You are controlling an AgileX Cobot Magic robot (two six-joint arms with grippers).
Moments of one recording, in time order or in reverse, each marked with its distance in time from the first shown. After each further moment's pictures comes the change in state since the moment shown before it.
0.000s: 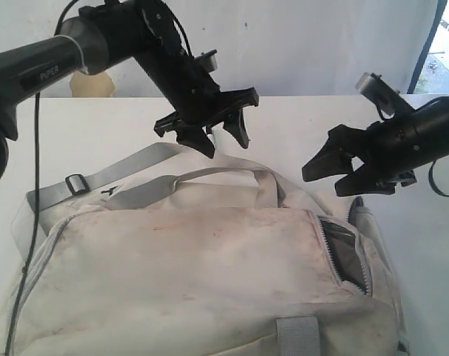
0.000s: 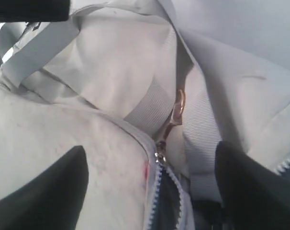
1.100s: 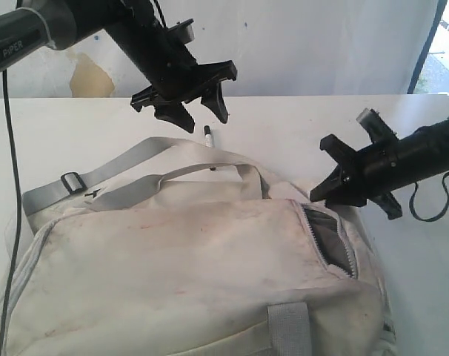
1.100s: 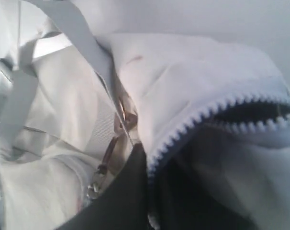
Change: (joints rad) left arm 0.051 -0.069 0.000 0.046 0.000 0.016; right arm -0.016 0.189 -0.021 0.140 -0.054 0.174
